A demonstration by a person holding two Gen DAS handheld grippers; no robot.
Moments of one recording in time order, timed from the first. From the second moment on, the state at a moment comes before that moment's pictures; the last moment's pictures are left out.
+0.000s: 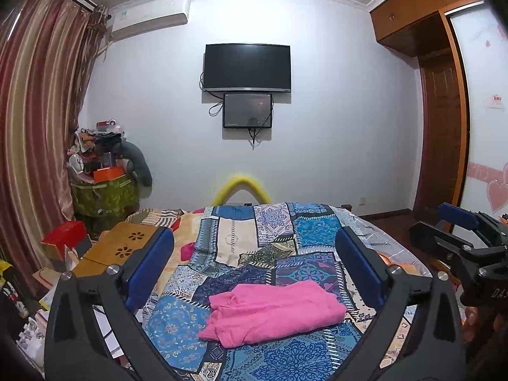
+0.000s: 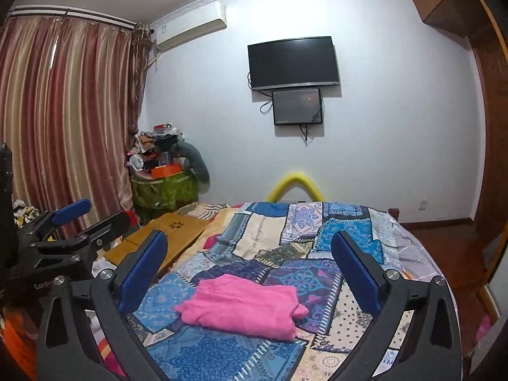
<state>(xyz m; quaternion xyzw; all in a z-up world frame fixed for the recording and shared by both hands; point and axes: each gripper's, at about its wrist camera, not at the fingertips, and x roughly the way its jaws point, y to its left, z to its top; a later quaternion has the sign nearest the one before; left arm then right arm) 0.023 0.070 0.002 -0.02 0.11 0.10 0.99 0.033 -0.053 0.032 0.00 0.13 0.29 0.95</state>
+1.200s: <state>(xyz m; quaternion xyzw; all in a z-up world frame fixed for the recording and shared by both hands) 0.032 0.080 -0.006 -0.04 0.13 0.09 0.99 0.035 -0.052 0.033 -0.01 0.15 0.28 0.95</state>
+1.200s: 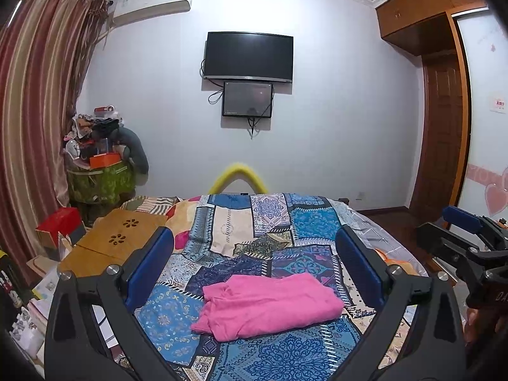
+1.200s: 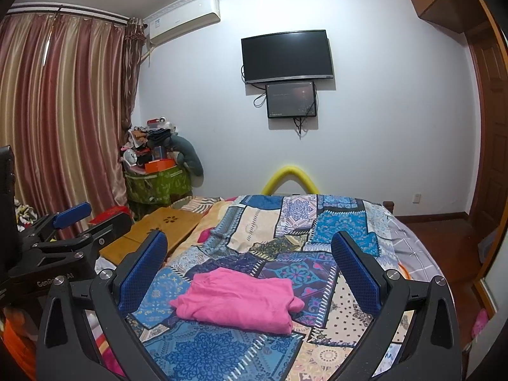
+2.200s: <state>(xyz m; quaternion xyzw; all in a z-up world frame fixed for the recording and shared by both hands) 0.034 0.069 -0.008 -0.02 0.14 0.06 0.99 0.033 -0.054 0.034 0.00 0.15 0.27 0.95</state>
